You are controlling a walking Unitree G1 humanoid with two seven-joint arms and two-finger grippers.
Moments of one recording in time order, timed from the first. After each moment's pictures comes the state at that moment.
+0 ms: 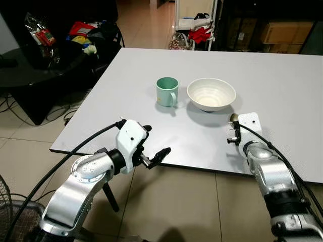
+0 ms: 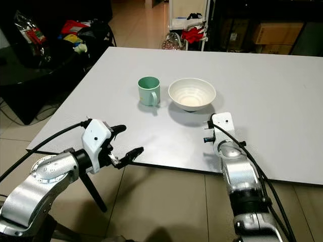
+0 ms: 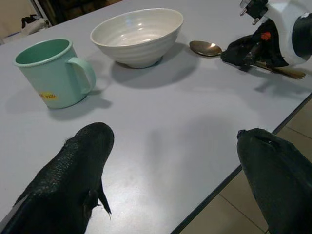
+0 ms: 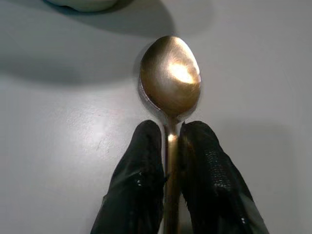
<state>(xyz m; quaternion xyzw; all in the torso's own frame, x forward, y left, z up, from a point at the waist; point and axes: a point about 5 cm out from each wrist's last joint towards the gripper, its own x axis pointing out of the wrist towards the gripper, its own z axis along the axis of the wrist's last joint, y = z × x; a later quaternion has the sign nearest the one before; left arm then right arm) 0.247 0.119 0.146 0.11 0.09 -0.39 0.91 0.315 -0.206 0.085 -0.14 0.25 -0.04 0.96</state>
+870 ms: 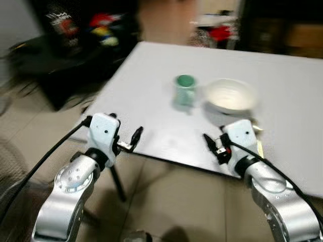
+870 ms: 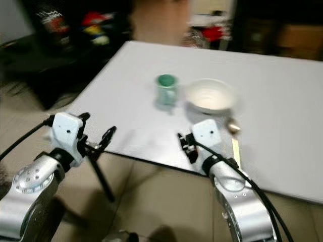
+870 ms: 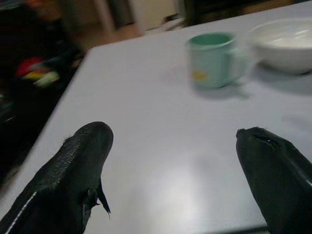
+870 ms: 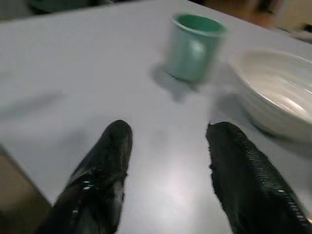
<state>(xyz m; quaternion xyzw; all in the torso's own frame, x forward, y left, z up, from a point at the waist) 0.242 0.155 0.153 0.10 0.05 -0.17 0.98 0.237 -0.142 0.146 -0.11 0.12 0.17 0.97</state>
